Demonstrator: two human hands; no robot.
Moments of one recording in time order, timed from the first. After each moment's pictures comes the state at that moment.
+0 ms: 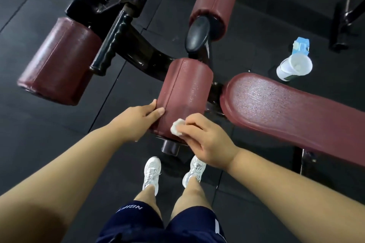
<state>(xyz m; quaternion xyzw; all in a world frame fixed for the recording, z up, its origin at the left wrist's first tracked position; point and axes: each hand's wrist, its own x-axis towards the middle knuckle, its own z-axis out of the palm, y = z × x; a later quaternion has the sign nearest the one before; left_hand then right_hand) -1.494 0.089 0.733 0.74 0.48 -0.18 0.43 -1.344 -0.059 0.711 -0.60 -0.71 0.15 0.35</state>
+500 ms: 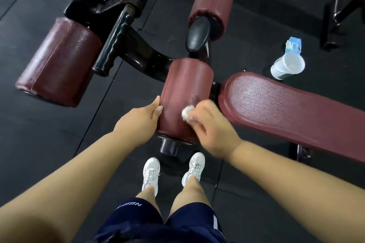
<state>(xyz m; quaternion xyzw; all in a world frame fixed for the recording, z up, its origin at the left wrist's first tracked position) -1.497 0.086 0.719 0.79 0.47 -0.16 0.35 -1.339 -0.046 0.709 -0.68 -0.64 0.16 0.33</state>
